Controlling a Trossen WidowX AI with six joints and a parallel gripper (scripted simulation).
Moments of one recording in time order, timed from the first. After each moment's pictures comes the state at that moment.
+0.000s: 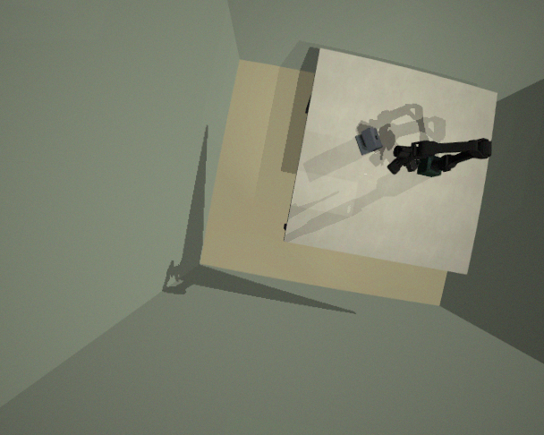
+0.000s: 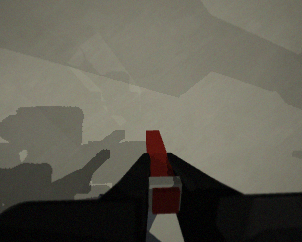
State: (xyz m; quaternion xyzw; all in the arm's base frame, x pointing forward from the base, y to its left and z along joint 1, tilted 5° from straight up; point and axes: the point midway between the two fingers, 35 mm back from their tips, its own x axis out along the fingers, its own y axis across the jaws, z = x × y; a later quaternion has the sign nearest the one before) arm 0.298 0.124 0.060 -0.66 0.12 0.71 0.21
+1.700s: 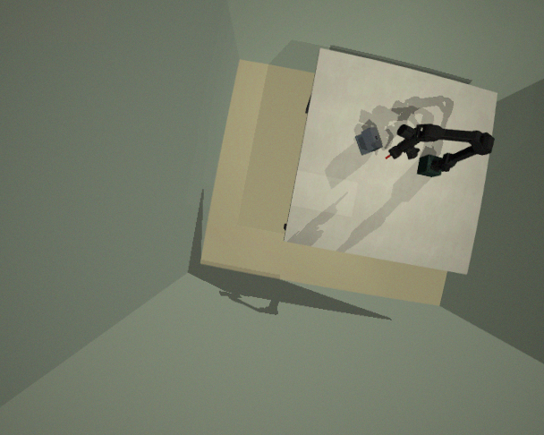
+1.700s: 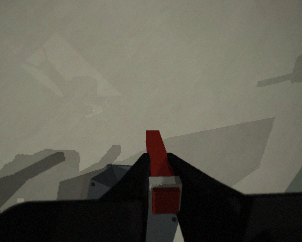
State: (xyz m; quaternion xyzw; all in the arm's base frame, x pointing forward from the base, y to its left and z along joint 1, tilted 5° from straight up) arm 0.330 0.067 0.069 -0.66 0.11 0.67 0.32
